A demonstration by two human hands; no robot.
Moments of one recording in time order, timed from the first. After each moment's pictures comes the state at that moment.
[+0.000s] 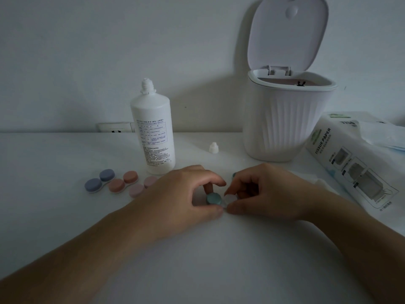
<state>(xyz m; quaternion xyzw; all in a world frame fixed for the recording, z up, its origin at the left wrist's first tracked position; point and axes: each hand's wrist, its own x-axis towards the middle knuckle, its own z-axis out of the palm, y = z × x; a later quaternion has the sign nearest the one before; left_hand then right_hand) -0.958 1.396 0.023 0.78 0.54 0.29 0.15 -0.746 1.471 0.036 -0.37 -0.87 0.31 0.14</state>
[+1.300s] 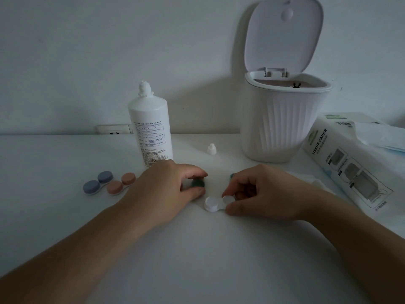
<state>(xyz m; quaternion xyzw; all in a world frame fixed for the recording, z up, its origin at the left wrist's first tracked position) -0.975 1.410 0.017 0.72 0.63 0.26 0.07 -0.745 1.472 0.037 -0.37 -0.87 0.32 0.12</state>
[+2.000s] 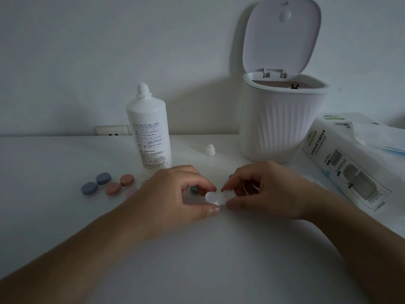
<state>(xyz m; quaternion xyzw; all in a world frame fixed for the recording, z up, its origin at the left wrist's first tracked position) -0.968 1.398 0.023 0.76 0.55 0.31 0.16 -0.740 1.473 0.039 -0.34 -0.87 0.31 0.18</state>
